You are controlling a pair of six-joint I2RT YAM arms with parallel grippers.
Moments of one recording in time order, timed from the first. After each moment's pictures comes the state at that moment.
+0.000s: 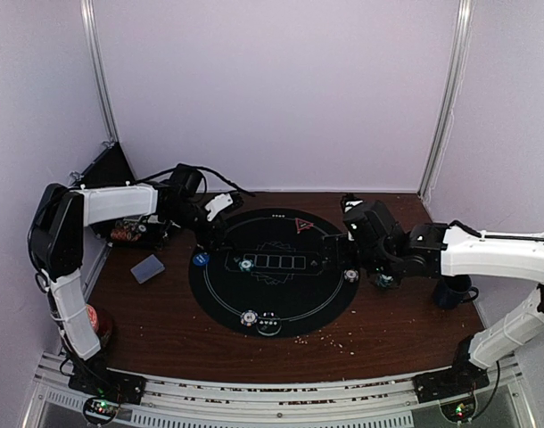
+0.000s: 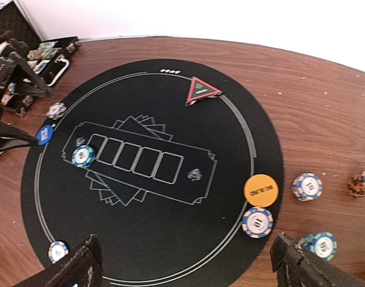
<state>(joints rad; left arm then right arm) -0.46 1.89 1.40 -0.46 0.46 0.59 0.95 1.36 0.99 -0.35 0.51 0.54</state>
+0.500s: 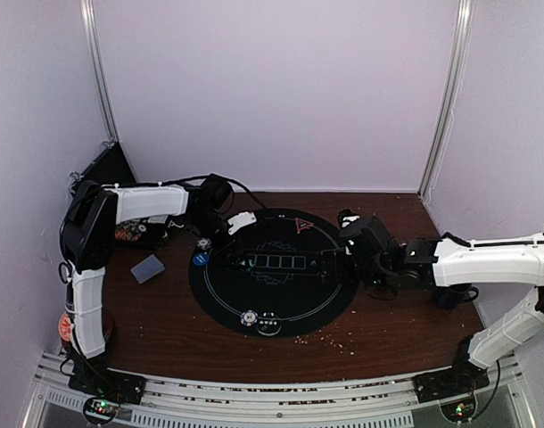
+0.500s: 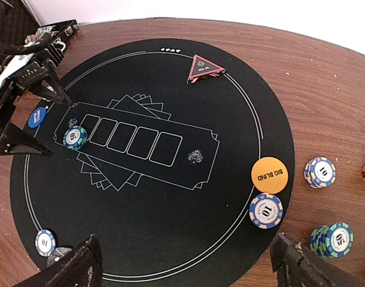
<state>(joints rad) -0.56 2.10 1.61 -0.68 0.41 0.62 0.95 1.38 0.88 -0.24 0.47 0.55</state>
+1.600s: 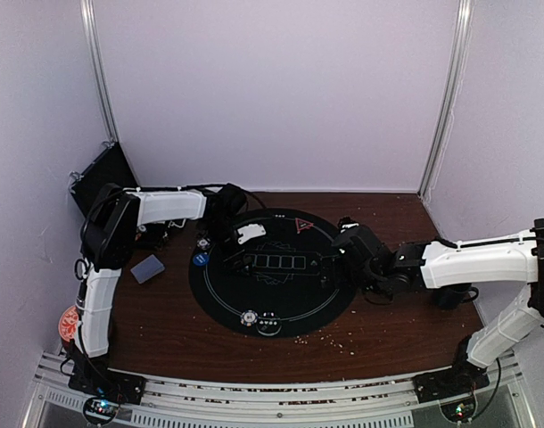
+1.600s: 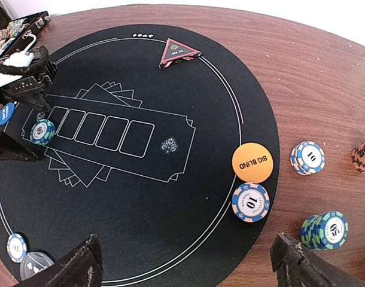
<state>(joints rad) -0.61 2.25 1.74 -0.79 0.29 0.61 0.95 1.45 0.87 -0.25 0.54 0.60</state>
